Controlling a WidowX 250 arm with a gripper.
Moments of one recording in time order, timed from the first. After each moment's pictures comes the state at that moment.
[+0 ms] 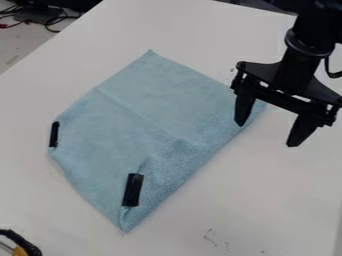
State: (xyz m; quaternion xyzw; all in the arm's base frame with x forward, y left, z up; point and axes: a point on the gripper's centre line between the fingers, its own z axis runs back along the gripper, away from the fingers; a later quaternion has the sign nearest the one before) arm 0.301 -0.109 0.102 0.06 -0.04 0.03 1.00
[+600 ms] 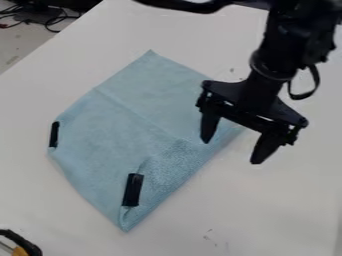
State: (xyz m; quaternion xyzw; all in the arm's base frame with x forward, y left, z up) arm 0.265 -0.075 0.093 0.09 -0.04 0.08 0.99
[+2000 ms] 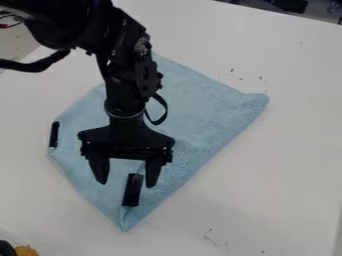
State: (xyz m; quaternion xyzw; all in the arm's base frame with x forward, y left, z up) arm 0.210 0.028 0.036 0.03 -0.01 0.24 0.97
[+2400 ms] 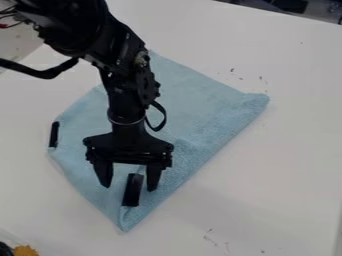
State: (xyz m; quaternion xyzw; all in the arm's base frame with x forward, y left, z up) arm 0.220 0.033 0.015 0.03 0.01 0.22 0.97
